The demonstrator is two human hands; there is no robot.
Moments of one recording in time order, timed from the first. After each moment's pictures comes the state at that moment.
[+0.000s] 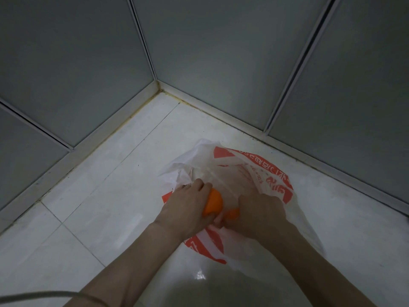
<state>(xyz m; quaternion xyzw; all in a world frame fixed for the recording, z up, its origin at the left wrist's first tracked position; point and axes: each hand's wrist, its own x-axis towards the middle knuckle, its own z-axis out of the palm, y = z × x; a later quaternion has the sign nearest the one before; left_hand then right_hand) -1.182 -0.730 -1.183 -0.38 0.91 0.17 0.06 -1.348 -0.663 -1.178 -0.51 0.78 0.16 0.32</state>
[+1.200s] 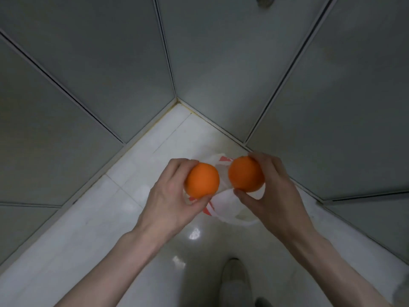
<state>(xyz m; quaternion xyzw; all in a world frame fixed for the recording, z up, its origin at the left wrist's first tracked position) -1.131 -0.642 -0.838 -0.49 0.80 0.31 -0.17 -1.354 -0.569 -0.825 -0.56 0.76 -0.23 0.25</state>
